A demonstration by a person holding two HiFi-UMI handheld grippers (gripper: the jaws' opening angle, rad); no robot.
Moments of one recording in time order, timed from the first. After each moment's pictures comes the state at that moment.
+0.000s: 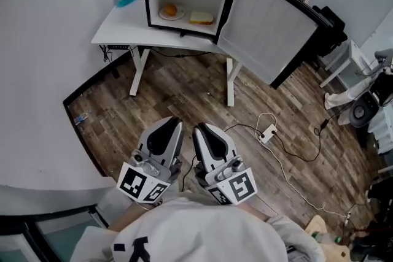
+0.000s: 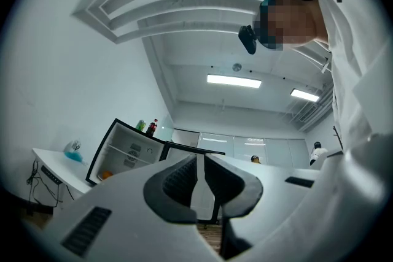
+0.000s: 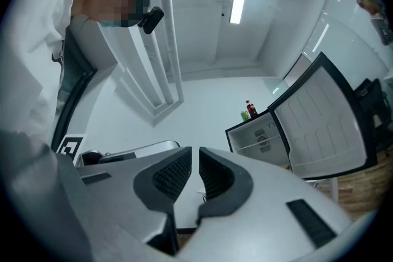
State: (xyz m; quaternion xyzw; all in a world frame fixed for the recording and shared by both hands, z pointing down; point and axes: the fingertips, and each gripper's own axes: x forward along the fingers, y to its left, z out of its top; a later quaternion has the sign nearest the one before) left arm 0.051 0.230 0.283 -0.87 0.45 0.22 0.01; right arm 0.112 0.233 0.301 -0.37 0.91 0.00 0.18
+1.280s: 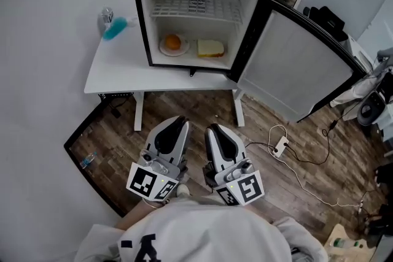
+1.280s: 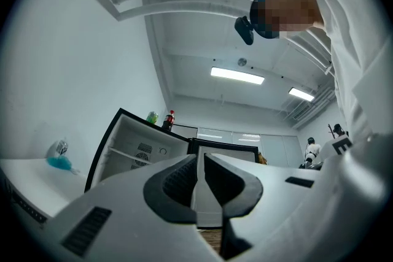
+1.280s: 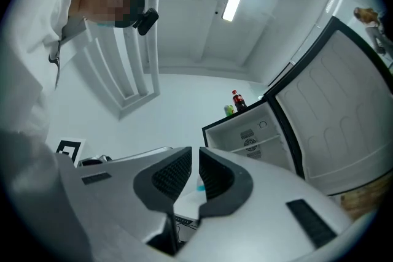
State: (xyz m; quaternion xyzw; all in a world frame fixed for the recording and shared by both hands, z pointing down) left arm -0.062 -0.024 0.283 -0.89 0.40 0.20 0.01; right arm 0.010 -0.005 0.294 -0.46 0.86 0.00 0.19
